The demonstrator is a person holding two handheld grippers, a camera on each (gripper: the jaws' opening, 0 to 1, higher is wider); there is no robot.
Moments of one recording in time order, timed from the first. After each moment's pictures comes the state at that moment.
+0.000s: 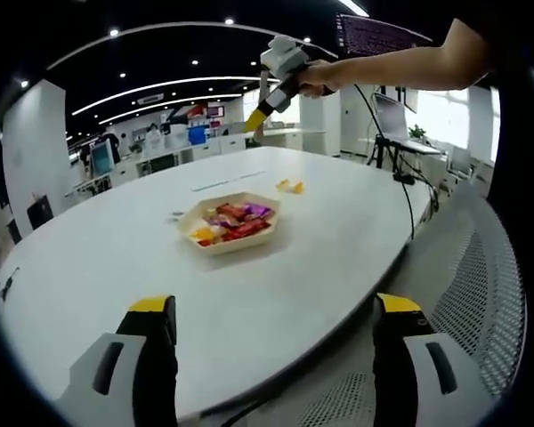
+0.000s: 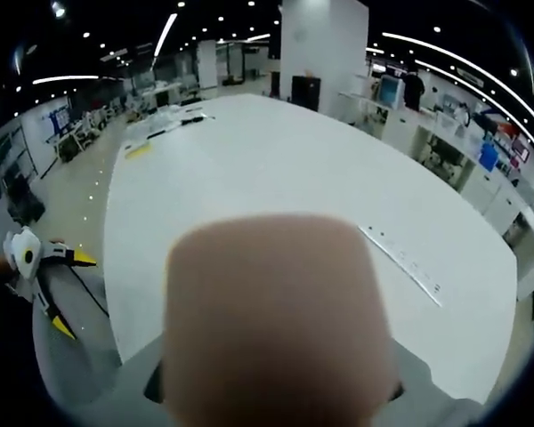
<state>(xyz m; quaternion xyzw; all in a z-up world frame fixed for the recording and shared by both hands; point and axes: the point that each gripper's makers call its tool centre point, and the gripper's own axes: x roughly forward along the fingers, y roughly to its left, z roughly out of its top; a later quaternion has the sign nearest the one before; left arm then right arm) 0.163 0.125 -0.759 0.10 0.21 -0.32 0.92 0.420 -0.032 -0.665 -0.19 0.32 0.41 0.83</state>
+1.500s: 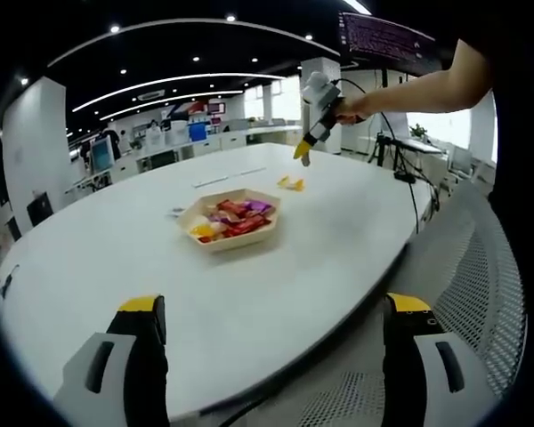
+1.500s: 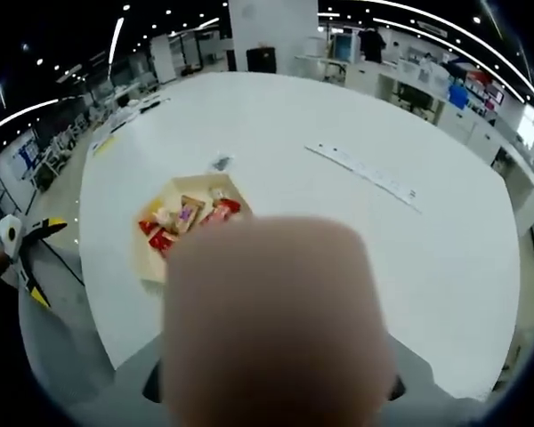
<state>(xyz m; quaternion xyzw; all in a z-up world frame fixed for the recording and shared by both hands) 0.164 0.125 -0.761 0.10 0.22 -0.32 0.92 0.400 -0.141 -0.745 -0.14 0.40 0.33 0.84</state>
